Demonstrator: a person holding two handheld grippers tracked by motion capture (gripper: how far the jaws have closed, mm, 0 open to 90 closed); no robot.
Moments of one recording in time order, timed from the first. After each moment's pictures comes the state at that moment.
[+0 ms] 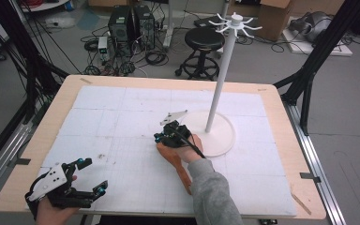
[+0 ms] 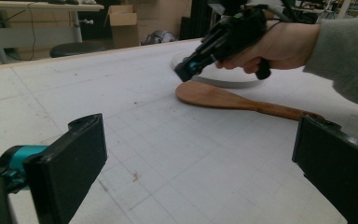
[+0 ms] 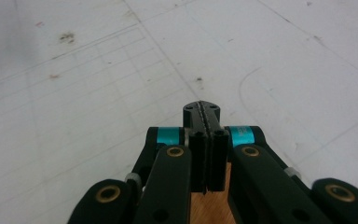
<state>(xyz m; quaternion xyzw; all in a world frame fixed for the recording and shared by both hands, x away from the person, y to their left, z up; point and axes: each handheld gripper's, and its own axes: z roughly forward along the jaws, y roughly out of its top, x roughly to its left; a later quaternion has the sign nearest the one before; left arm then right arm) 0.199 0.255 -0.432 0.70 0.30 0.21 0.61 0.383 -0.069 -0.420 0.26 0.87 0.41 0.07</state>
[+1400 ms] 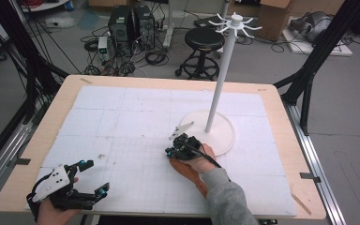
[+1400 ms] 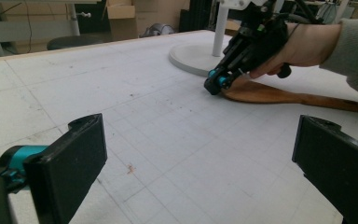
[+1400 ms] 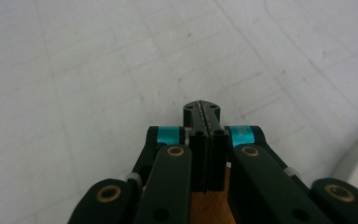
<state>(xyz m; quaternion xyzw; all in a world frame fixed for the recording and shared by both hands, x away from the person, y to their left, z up) 0.197 0.252 -0.436 0.71 0.31 0.21 0.60 0.352 -0.103 -0.437 0.22 0.91 0.35 0.05</state>
